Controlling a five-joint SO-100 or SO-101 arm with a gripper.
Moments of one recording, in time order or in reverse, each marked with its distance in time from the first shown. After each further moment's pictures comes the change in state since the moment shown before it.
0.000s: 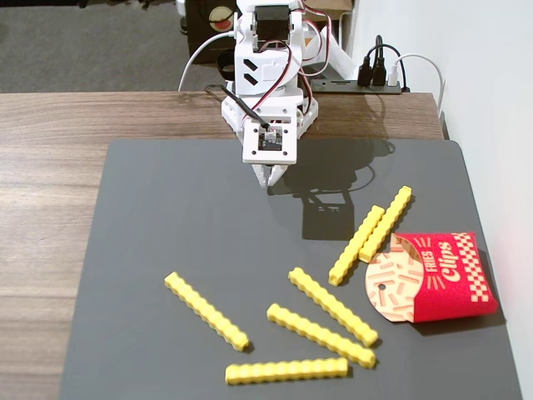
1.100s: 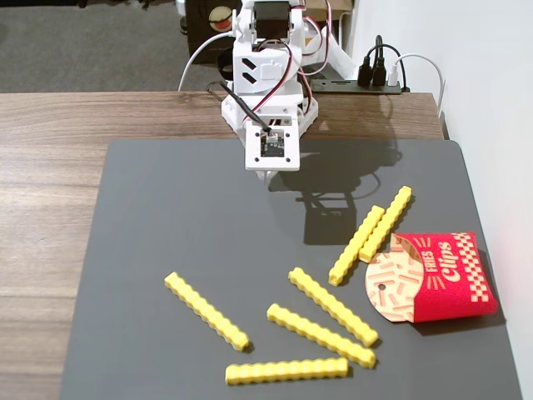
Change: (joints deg) arm 0.7 -20.0 -10.5 -2.3 -2.7
